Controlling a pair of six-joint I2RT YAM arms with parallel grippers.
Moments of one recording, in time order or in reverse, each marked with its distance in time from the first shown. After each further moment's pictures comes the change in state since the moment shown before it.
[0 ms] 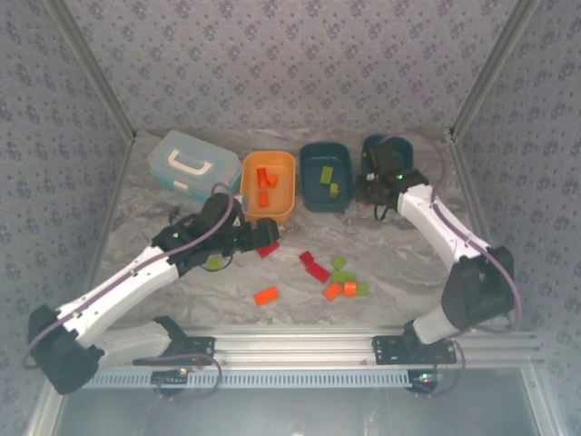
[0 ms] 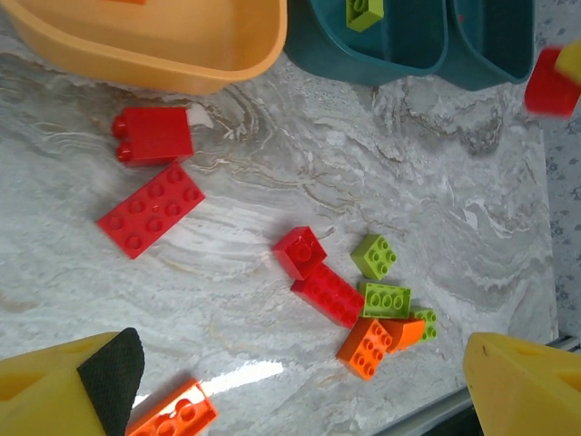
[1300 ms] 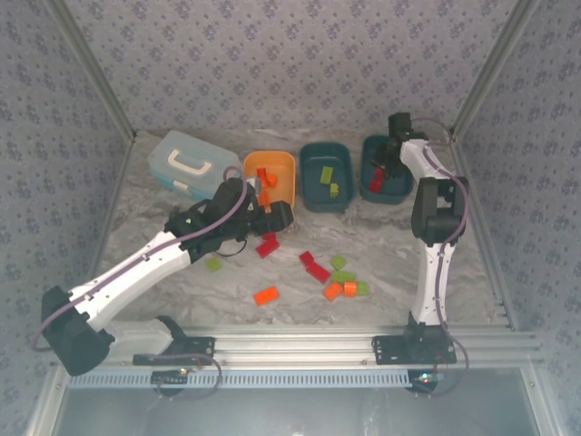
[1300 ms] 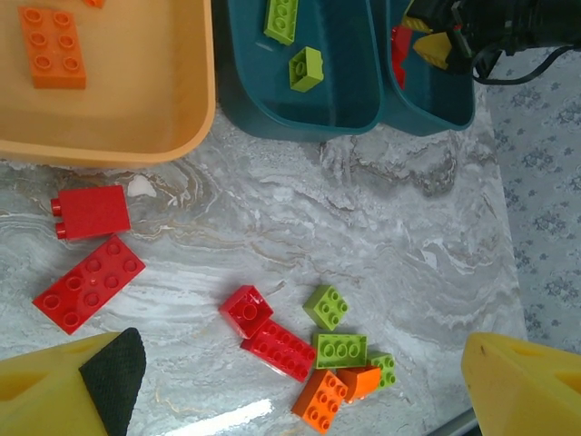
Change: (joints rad) left arm -0.036 0.090 0.149 0.021 -0.067 0.002; right arm -0.265 0.732 0.643 -0.053 -0.156 0.137
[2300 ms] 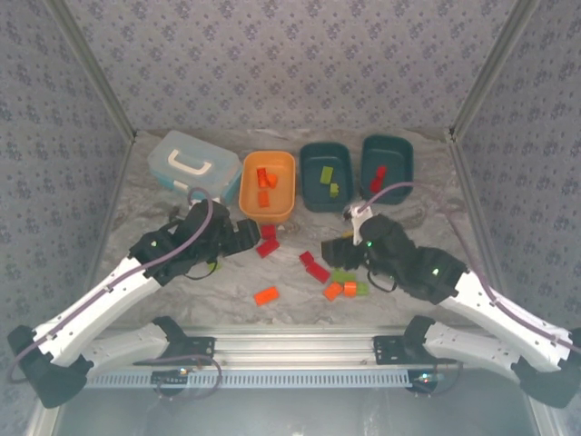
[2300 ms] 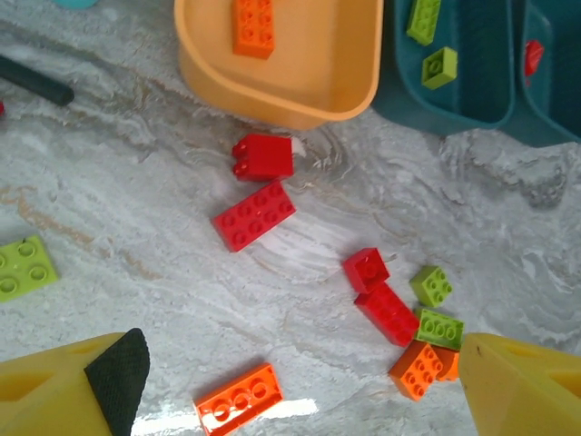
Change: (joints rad) left arm 0.007 -0.245 -0.108 -0.273 -0.157 -0.078; right arm 0.944 -1.428 -1.023 0.035 0.213 -0.015
